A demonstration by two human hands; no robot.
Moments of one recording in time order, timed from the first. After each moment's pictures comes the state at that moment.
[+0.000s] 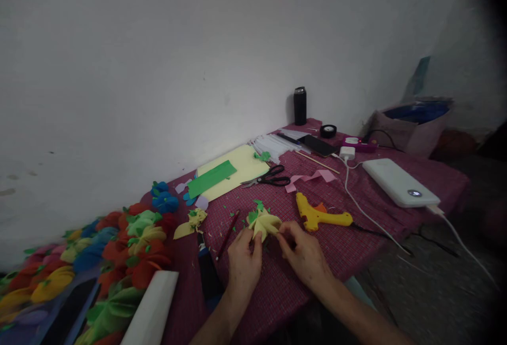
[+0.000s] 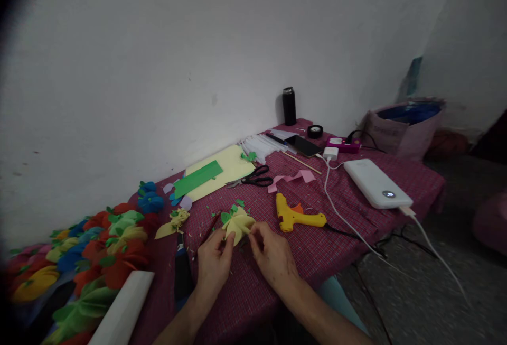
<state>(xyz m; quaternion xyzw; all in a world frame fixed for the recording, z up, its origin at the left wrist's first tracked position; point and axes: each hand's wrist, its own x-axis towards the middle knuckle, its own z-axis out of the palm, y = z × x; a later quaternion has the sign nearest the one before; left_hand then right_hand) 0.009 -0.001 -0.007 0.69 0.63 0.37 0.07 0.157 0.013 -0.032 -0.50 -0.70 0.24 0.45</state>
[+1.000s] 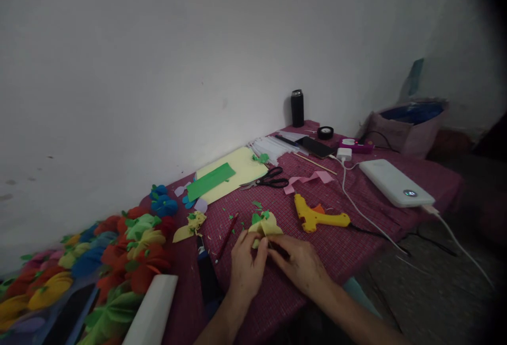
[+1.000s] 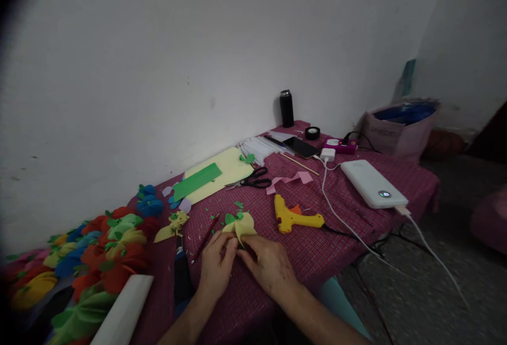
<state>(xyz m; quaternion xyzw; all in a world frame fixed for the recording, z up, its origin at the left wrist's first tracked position) 0.015 -0.005 0.001 0.71 0.58 0.37 0.14 0.156 0.006 -0.025 -0.43 -0.75 0.28 0.42</state>
